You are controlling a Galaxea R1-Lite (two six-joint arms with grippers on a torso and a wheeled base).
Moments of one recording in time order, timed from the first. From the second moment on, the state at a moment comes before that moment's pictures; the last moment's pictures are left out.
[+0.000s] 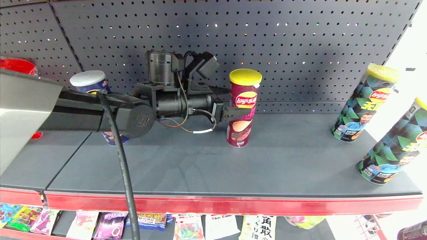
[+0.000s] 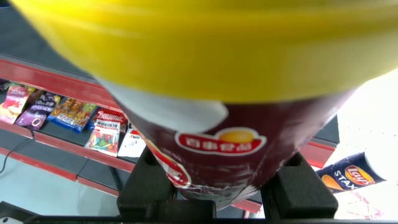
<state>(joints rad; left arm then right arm) -0.55 2.05 -1.46 -0.42 -0.60 0.17 0.05 0.36 -0.51 0.26 0.21 -0.09</state>
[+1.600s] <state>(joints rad) -0.59 2.00 -1.38 -0.42 -0.68 0.10 0.05 0.37 -0.50 0.26 0.21 -0.08</state>
